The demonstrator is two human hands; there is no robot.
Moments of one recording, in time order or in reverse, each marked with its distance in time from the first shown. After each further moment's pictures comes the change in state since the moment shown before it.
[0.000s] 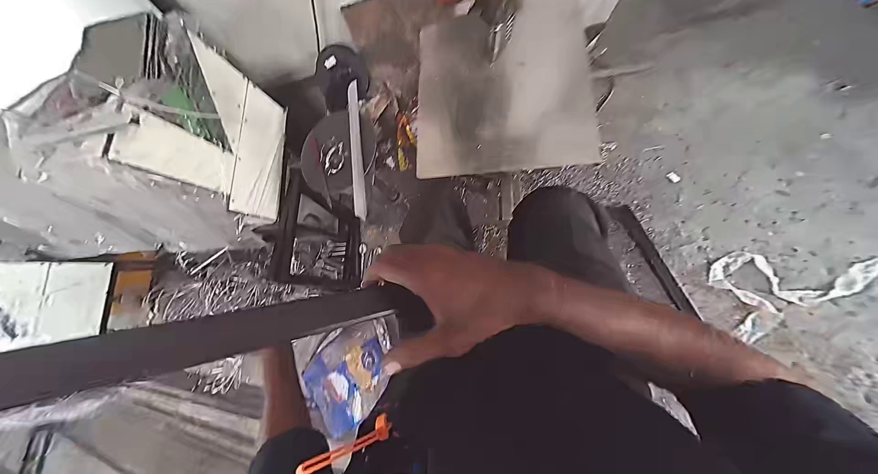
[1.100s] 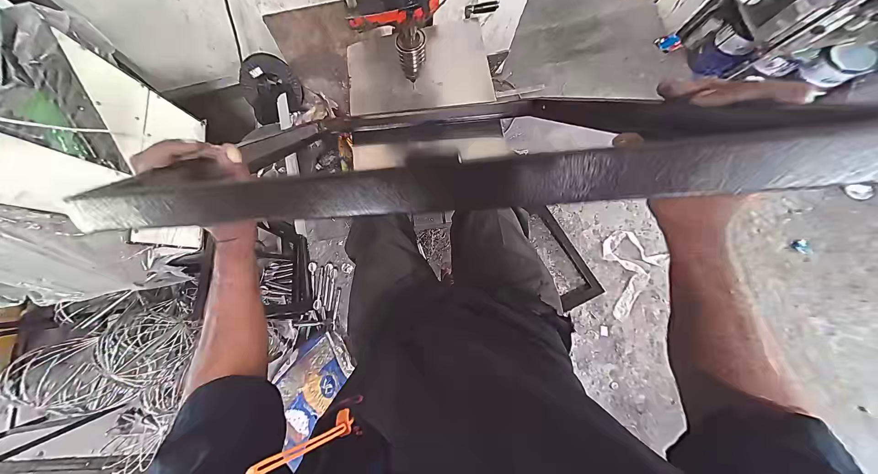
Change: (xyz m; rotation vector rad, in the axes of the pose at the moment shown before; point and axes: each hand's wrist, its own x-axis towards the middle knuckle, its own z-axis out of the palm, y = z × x) left_hand -0.113 0.198 0.251 -0.612 -0.762 1.289; right_hand -0.236 0.062 -0.157 -0.439 1.222 -0.198
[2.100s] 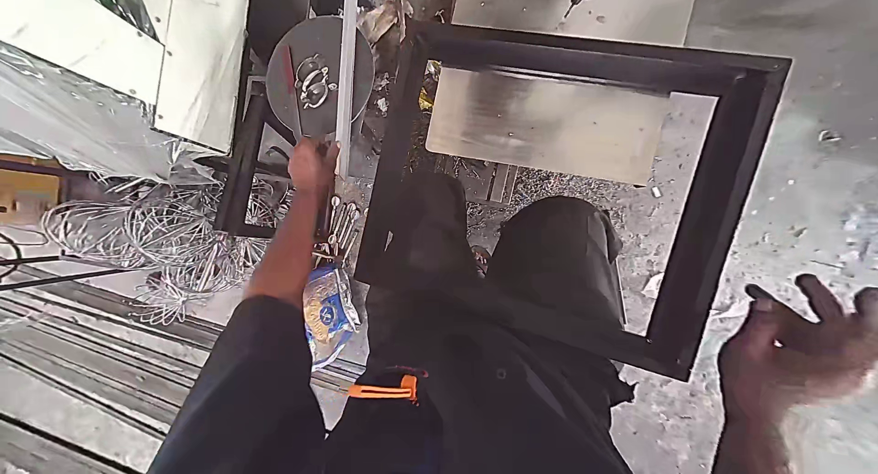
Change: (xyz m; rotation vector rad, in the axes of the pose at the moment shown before) left_hand -0.165 -0.126 -0.041 0.912 -0.778 -1.145; right_hand -0.156 0.025 -0.053 -0.747 -0.223 0.570
